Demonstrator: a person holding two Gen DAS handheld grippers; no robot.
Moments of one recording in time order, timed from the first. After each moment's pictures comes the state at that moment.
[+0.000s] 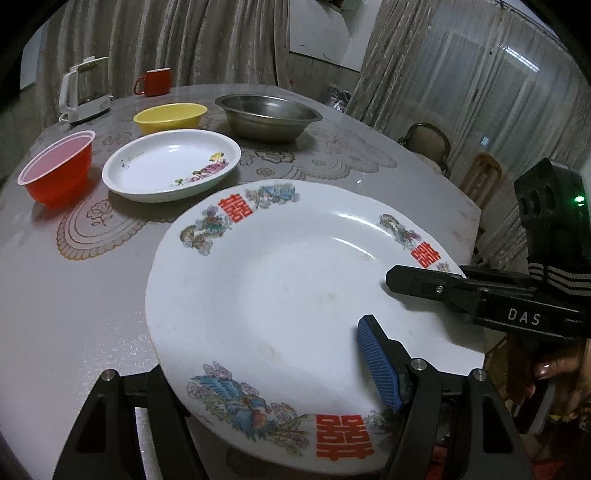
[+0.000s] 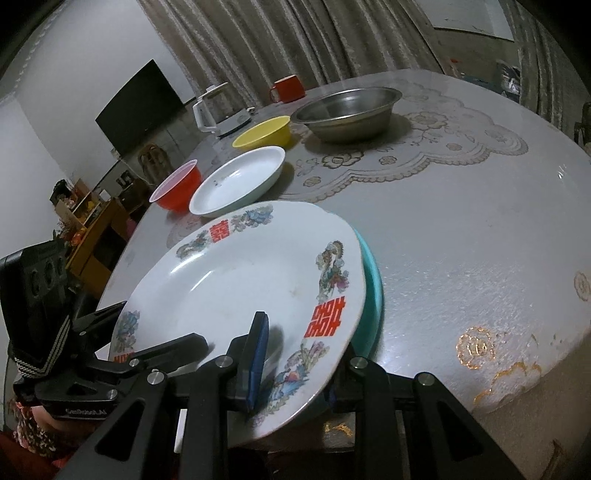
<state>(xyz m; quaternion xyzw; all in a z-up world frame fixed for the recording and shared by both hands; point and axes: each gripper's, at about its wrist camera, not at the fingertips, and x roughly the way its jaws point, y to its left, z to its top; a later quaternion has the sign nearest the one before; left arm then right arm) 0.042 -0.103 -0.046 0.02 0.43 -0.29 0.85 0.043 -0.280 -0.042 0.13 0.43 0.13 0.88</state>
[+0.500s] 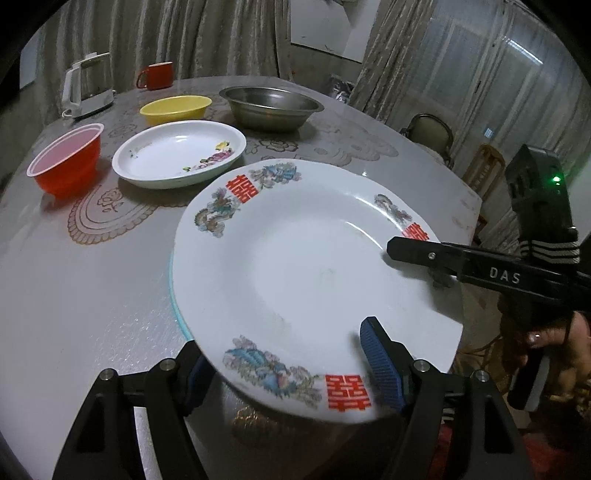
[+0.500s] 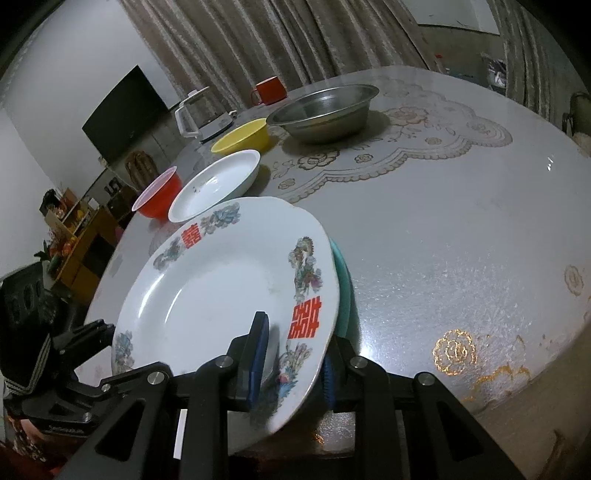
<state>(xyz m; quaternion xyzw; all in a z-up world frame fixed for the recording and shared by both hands) 0.030 -0.092 -0.042 0.02 0.45 -0.29 0.84 0.045 -0.294 -0.045 0.14 0.43 0.11 0.88</state>
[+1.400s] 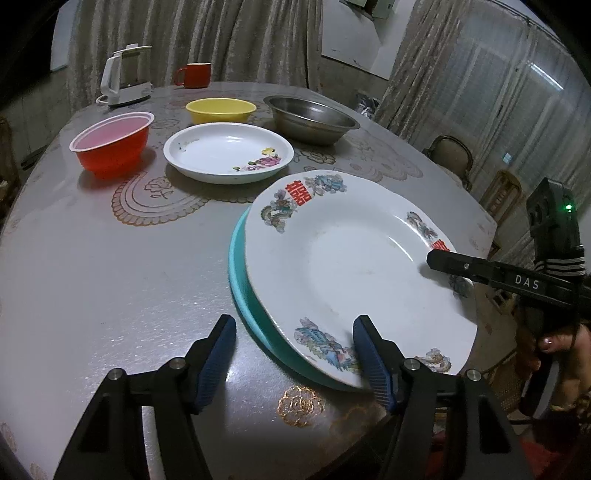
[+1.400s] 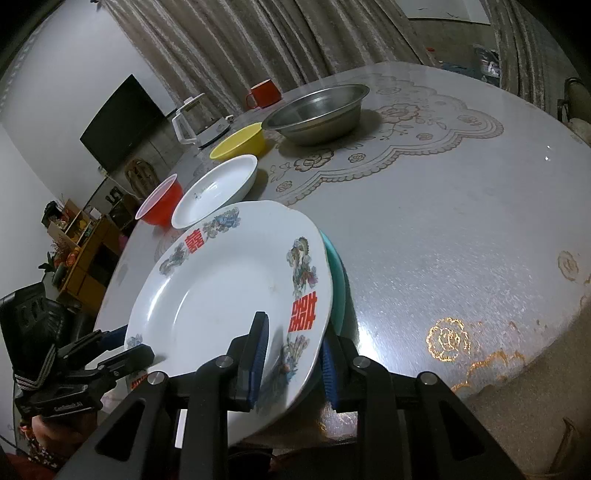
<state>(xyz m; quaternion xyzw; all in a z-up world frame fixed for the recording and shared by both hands) 0.028 -0.059 -0.039 -0.01 0.44 -0.25 0.86 0.038 -0.299 -0.039 0.16 0.43 0.10 0.88</state>
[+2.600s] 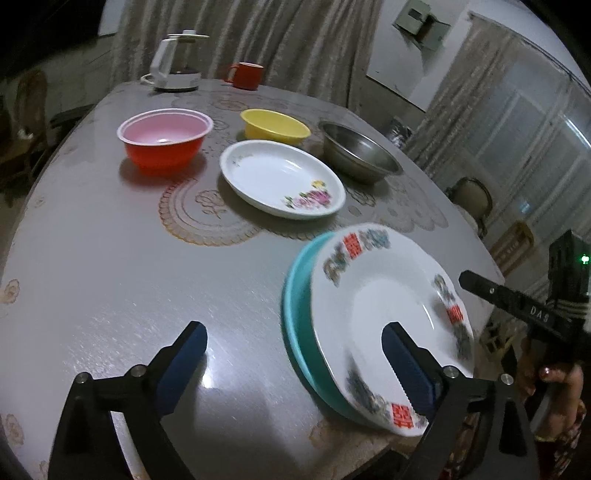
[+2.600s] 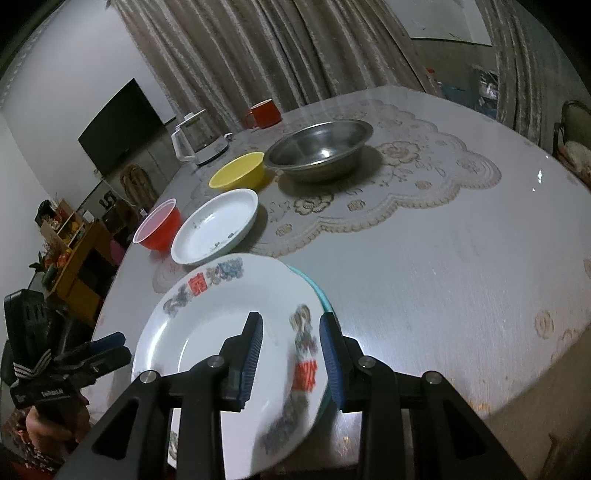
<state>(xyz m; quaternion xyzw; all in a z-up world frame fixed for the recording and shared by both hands) 0.059 -0.017 -0.017 -0.10 0.45 -0.19 0.87 0.063 -0.298 -0.004 0.13 0.41 0.09 0.90</state>
